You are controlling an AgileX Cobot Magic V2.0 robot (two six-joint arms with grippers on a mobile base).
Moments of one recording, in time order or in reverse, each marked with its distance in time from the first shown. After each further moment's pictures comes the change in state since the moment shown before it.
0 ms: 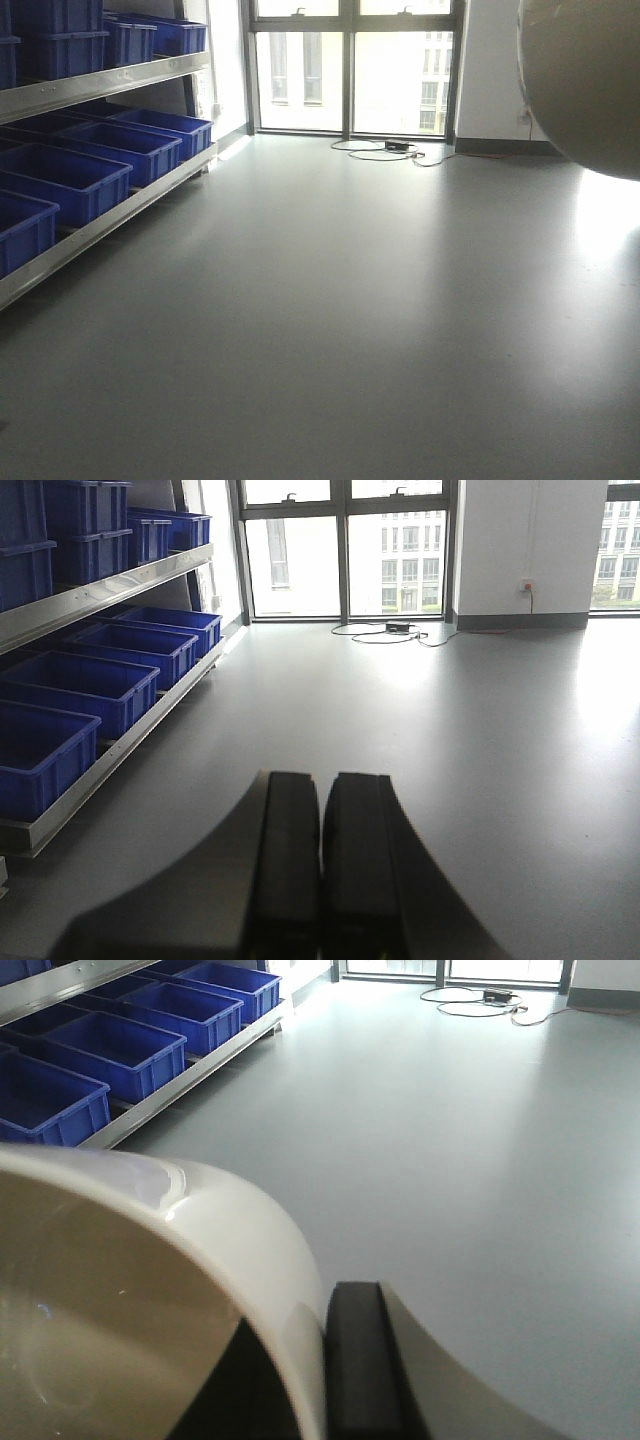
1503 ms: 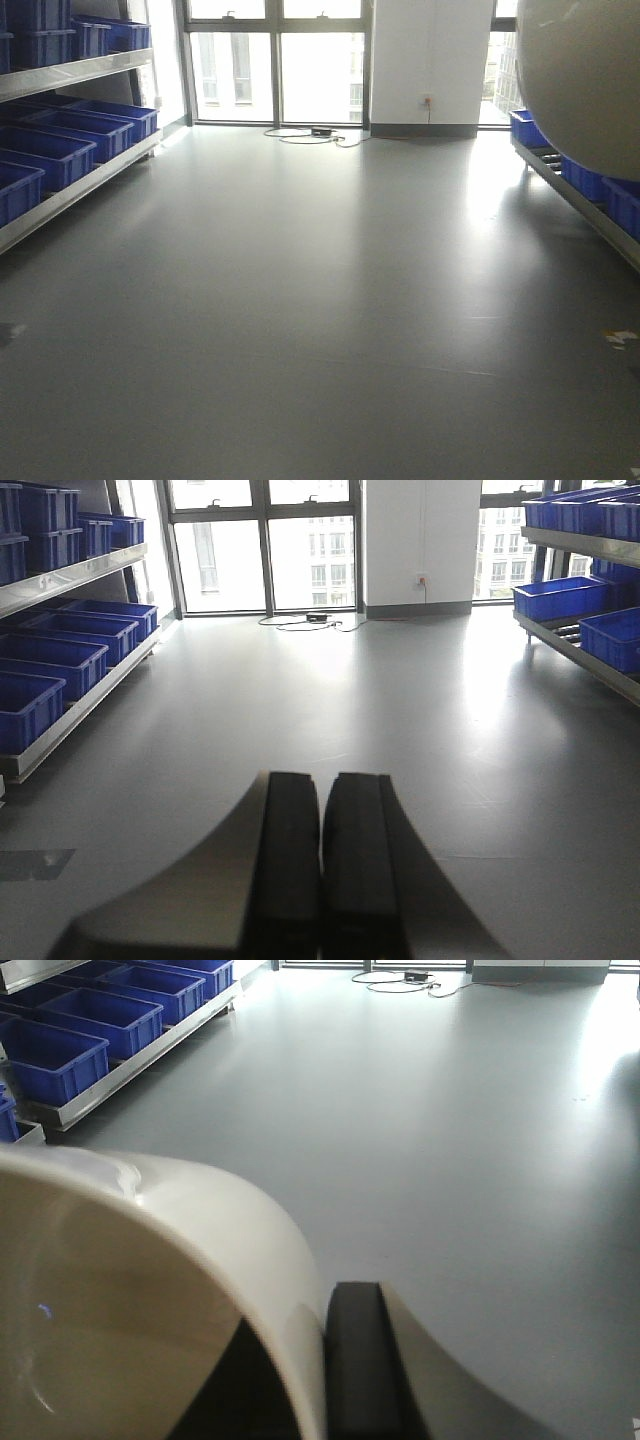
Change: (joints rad) left arm 0.000 0.000 0.000 0.000 0.000 0.000; right arm 0.000 0.000 0.000 0.000 0.000 0.000
